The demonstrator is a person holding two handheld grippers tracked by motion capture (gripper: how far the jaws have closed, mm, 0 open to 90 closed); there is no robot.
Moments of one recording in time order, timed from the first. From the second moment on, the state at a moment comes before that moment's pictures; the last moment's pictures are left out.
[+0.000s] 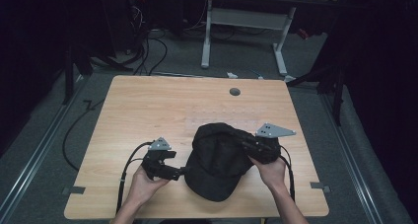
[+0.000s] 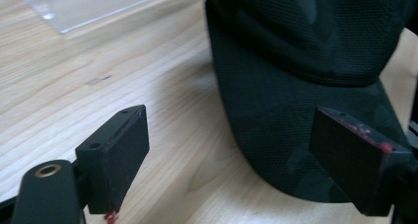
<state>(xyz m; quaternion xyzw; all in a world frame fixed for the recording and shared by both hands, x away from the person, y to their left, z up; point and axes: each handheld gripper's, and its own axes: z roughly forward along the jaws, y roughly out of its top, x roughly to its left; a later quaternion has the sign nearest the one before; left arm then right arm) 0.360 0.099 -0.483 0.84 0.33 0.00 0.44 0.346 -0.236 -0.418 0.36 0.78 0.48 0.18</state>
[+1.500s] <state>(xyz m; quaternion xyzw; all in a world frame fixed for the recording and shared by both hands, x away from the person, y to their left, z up) 0.364 0.097 -0.475 0.84 0.27 -0.08 0.46 0.354 -0.218 -0.399 0.28 0.78 0.54 0.16</state>
